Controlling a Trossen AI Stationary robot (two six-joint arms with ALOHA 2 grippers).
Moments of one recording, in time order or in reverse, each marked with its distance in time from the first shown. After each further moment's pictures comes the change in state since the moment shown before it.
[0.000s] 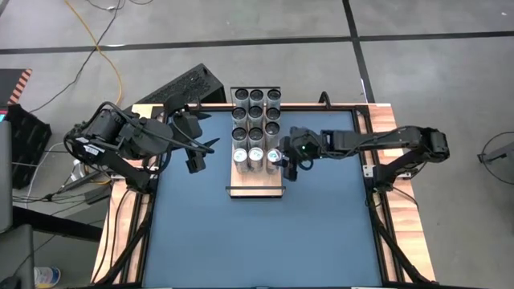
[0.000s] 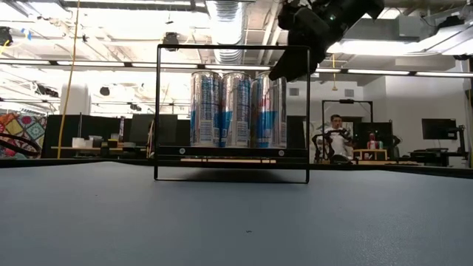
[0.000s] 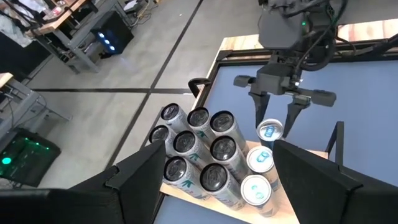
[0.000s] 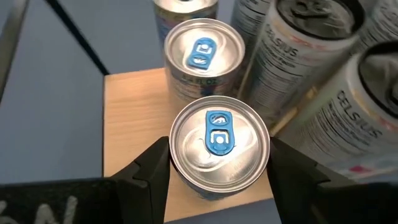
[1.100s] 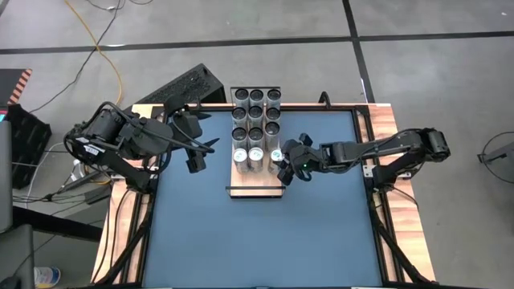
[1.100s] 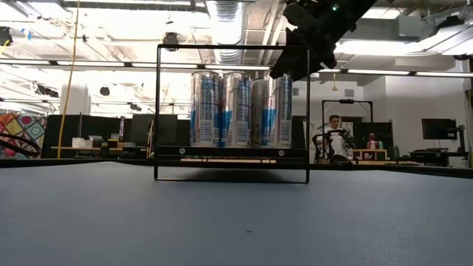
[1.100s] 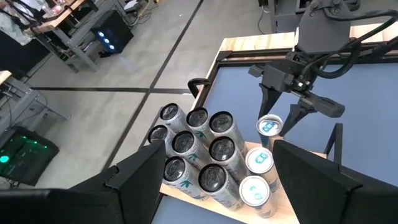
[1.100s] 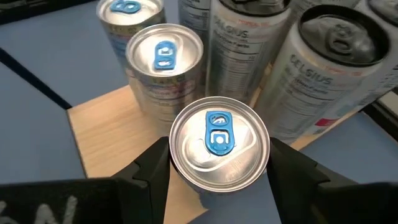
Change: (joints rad) left arm 0.000 0.000 0.000 0.002 0.001 -0.010; right arm 0.150 -0.003 -0.004 0.009 0.352 0.350
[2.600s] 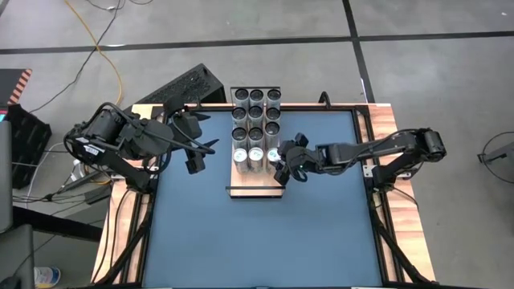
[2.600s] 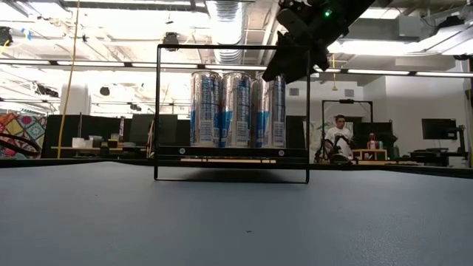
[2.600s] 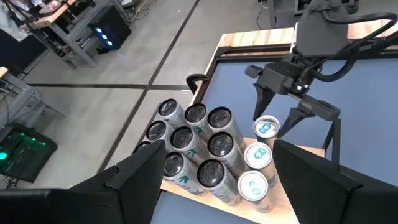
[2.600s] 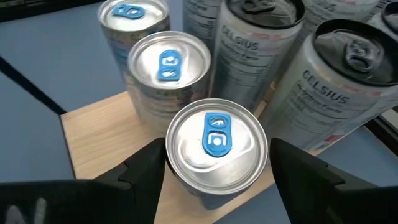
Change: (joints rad) left arm -0.001 0.000 0.000 -0.024 0.008 -0.019; right arm 0.000 0.047 0.003 0.061 0.016 -0.048
